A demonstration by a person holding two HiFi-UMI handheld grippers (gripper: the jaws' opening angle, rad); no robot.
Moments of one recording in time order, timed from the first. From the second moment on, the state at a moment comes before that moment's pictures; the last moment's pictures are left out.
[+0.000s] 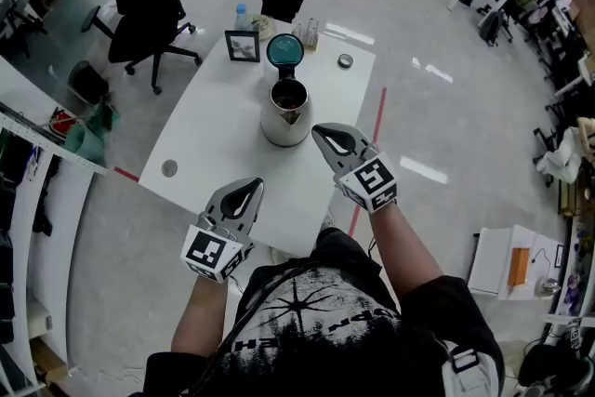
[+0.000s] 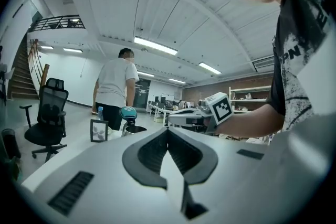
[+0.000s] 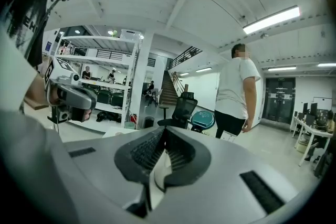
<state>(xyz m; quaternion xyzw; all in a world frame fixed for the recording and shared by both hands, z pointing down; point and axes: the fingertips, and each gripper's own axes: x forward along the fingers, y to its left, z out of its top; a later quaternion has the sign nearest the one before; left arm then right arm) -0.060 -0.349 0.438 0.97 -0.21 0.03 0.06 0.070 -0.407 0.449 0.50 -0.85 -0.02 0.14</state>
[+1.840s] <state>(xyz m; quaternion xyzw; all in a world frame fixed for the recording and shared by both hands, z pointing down) 0.032 -0.171 0.434 0.95 -0.30 0.04 0.03 0.195 -0.159 0.464 0.45 -0.89 -0.02 0.06</state>
